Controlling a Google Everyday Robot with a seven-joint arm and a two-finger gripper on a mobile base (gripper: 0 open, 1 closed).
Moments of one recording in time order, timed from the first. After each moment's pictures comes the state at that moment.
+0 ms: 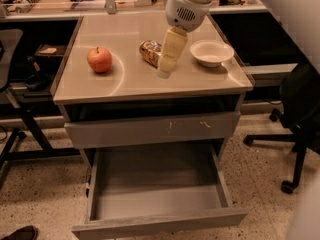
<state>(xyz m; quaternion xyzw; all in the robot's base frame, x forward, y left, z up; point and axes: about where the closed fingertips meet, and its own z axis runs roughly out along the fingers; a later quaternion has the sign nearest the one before) 0.610 -0.034 0.949 -0.62 0.76 0.04 0.18</state>
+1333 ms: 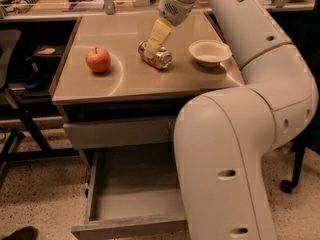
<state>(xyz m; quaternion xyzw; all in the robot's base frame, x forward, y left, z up) 0.738 -0.022 0.908 -0.53 0.82 0.09 0.18</state>
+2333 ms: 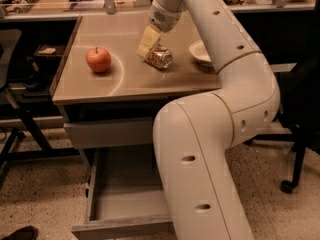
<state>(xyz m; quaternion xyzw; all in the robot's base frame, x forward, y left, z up) 0.766 0.003 0.875 -0.52 0.83 0.10 0.17</state>
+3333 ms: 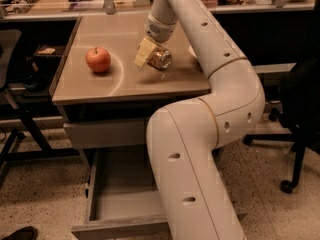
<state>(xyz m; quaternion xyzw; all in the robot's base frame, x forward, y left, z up) 0.778 0.011 0.831 -0.51 0.84 0.10 0.14</state>
